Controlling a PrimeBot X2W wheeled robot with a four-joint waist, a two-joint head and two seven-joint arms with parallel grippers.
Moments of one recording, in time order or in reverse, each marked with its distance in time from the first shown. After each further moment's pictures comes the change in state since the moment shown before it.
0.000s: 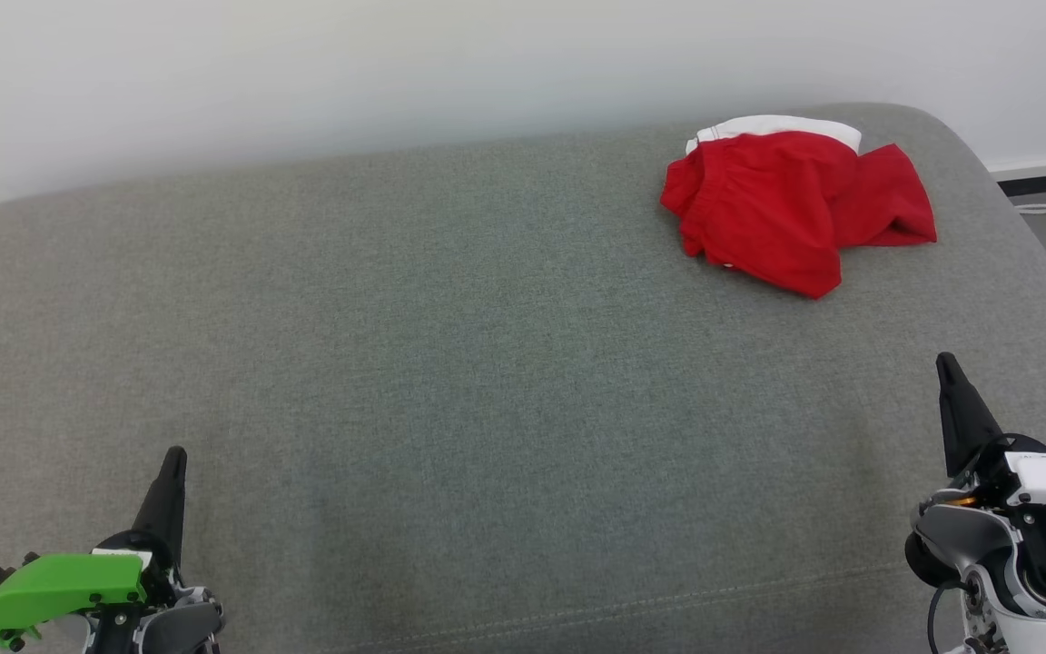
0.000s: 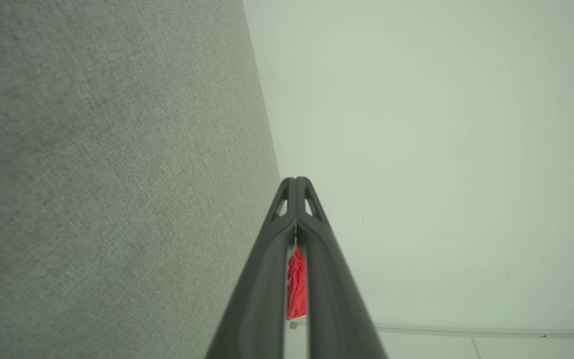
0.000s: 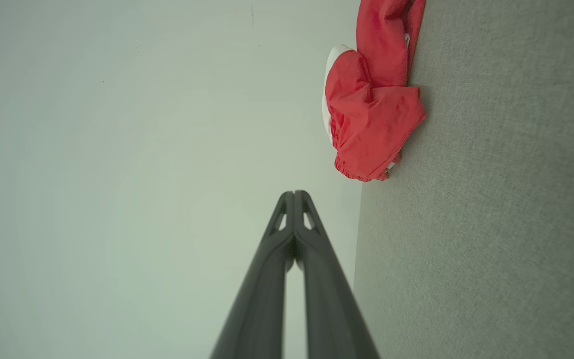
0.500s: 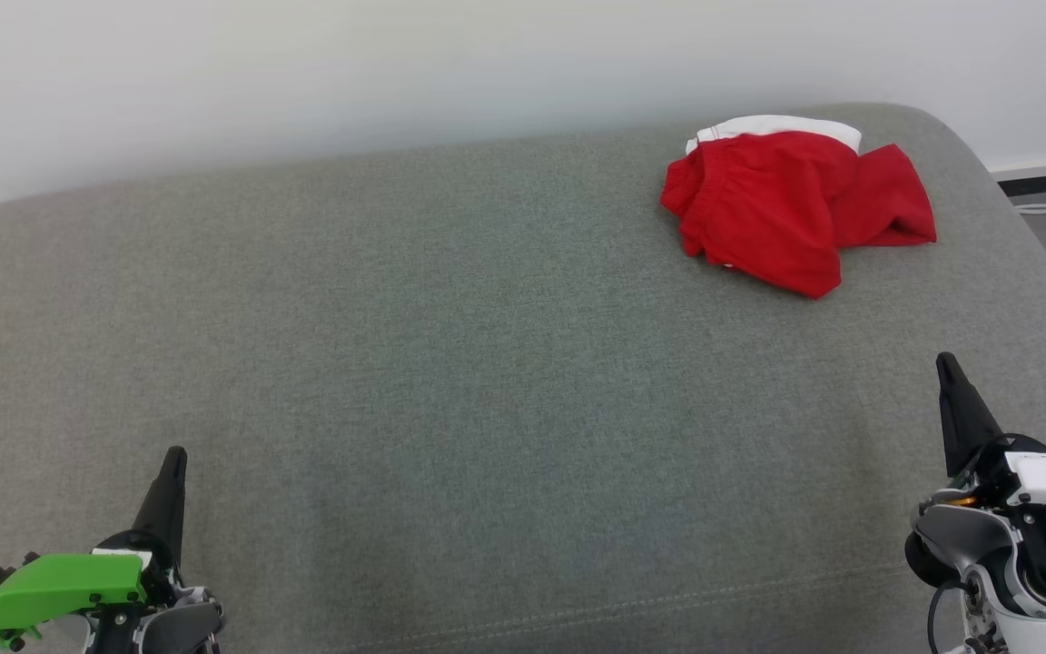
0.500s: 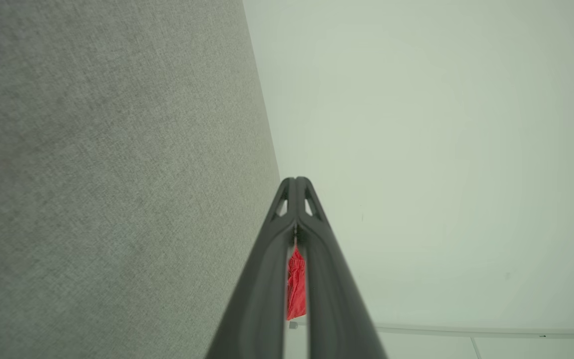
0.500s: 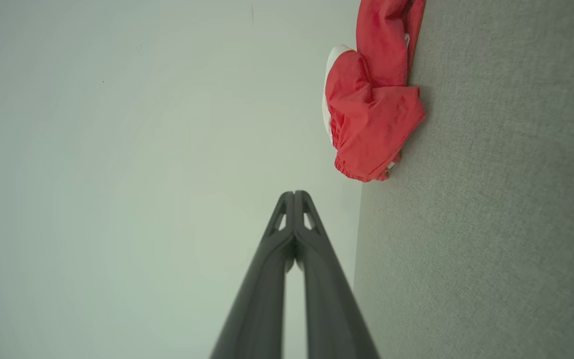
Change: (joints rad) left arm 0.000 -0.001 0.001 0.000 0.000 0.000 0.001; right arm 0.000 0.000 0.000 0.000 0.000 0.000 0.000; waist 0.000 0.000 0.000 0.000
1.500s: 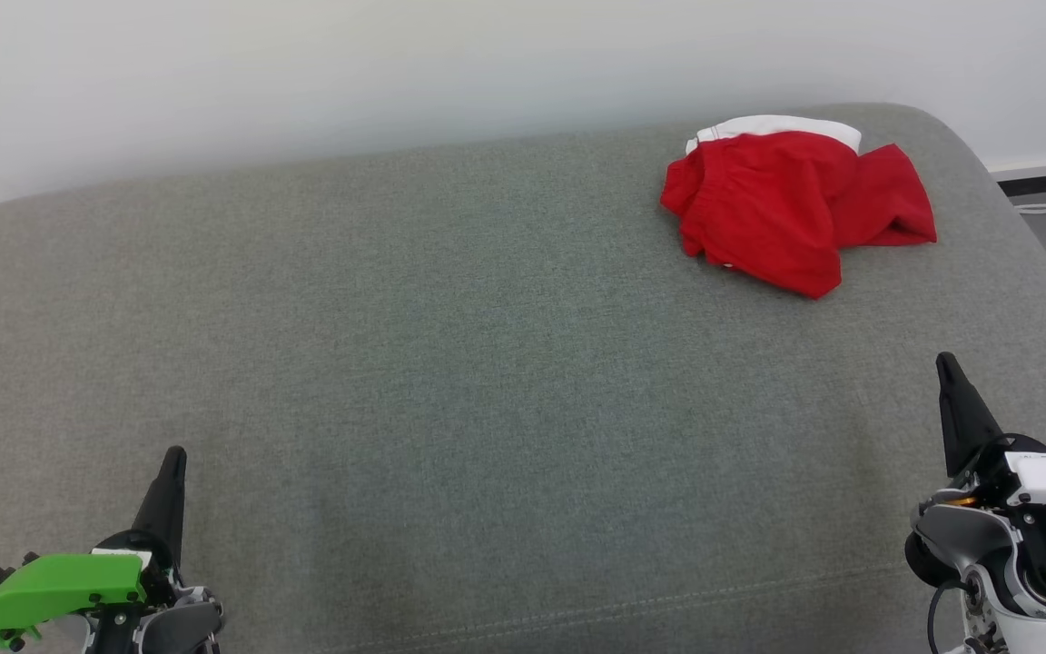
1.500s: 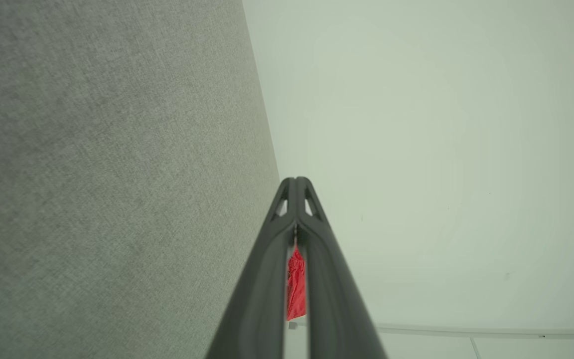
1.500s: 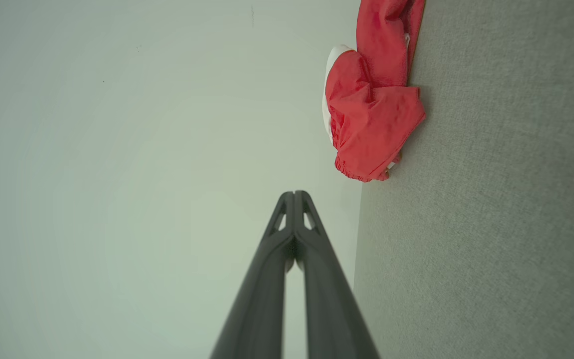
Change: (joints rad) left arm 0.000 -0.001 0.002 -0.001 0.000 0.000 0.000; right arm 0.000 0.000 0.000 0.000 0.000 0.000 0.000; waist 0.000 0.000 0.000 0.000
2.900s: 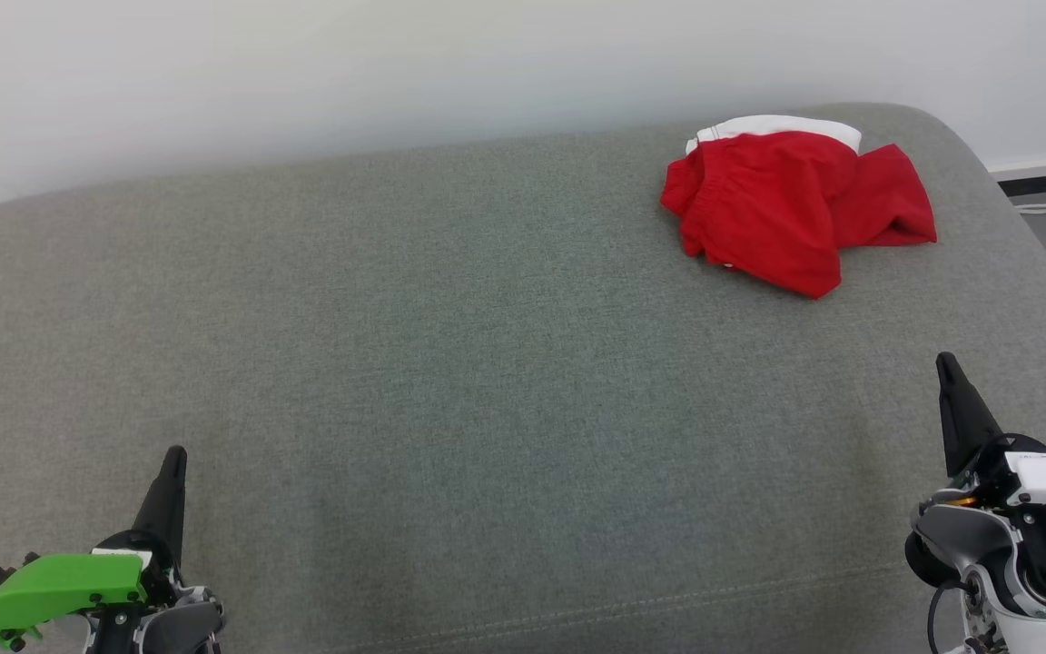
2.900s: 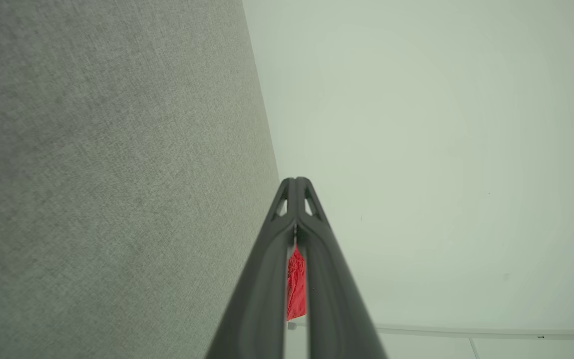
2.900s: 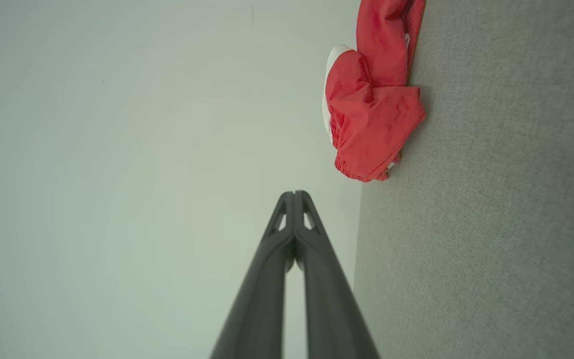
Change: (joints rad) left arm 0.000 -0.003 0.002 0.000 0.000 0.000 0.000; right arm 0.000 0.000 0.000 0.000 0.000 0.000 0.000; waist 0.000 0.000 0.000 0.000
